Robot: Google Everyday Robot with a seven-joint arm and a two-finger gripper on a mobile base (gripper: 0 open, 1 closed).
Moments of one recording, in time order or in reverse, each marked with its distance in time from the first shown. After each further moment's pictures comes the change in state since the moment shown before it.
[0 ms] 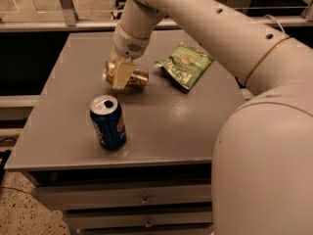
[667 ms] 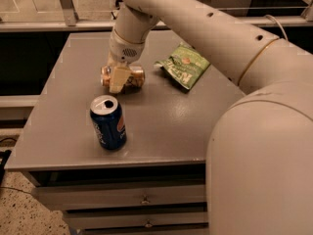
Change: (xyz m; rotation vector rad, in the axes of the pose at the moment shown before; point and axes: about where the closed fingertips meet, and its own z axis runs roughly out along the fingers) arm -0.004 0.005 0.017 -0.030 0.014 -0.014
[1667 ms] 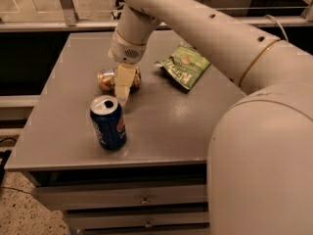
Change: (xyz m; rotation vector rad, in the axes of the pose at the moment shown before) arm 0.003 0.002 0.003 -0.012 -0.011 0.014
